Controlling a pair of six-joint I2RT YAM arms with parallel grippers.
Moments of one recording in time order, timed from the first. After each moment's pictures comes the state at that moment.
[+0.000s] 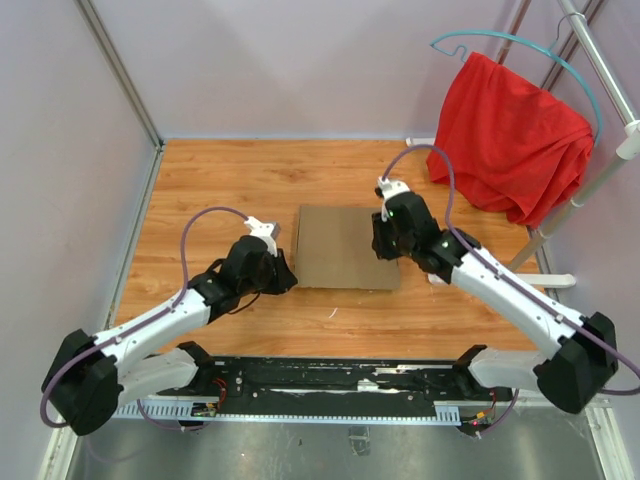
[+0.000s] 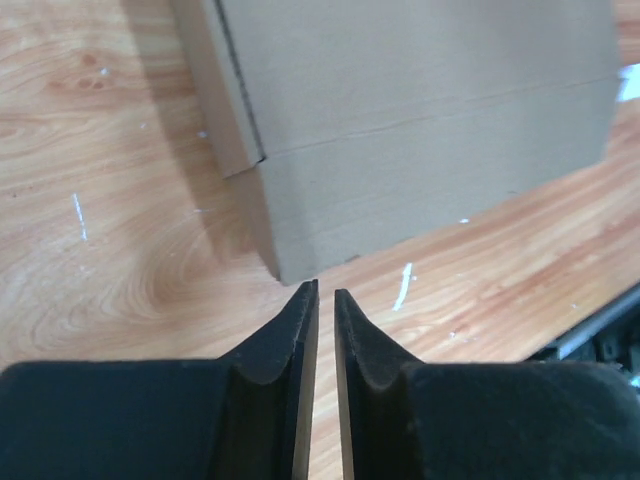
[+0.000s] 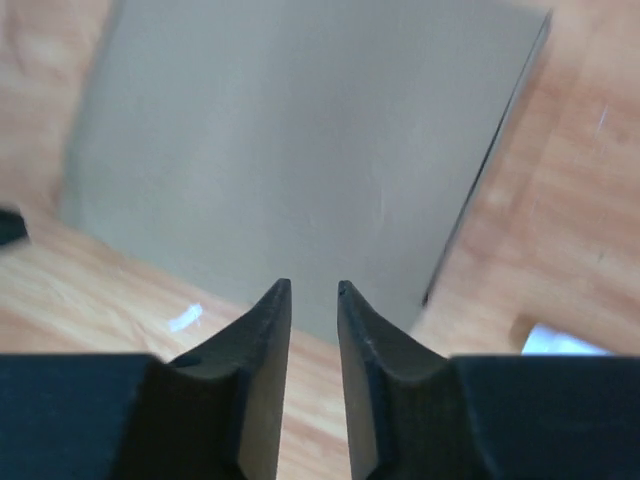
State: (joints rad) left arm -0.66 1.07 0.54 -0.15 0.01 -0.59; right arm 0.69 1.17 0.94 -0.53 0.15 0.30
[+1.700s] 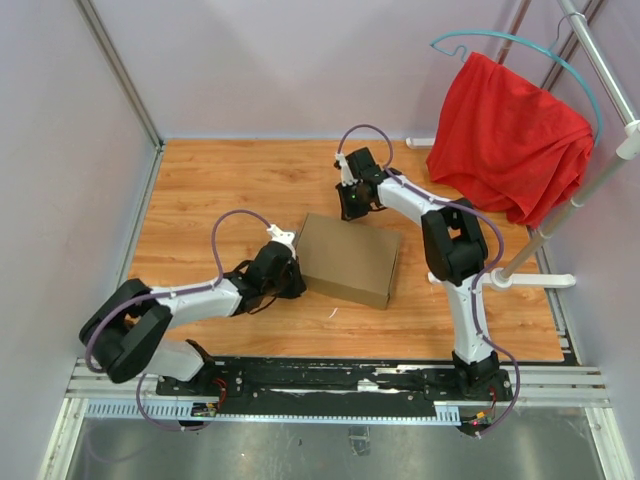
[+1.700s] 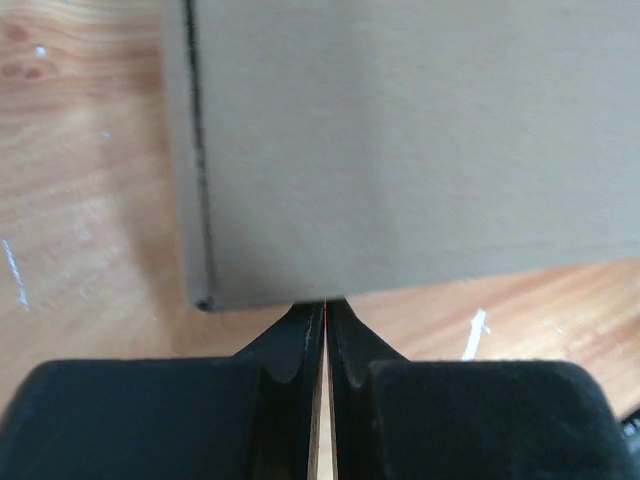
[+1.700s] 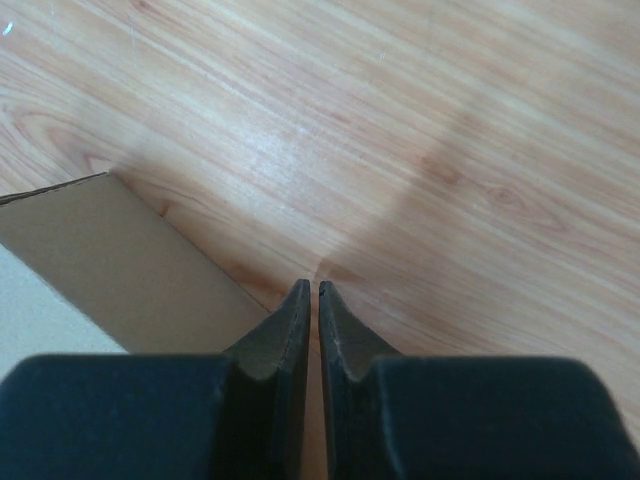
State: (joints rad) left arm -0.71 1.41 0.53 0.11 -0.05 -0.58; right arm 0.48 2.22 1.74 -0.52 -0.20 0.13
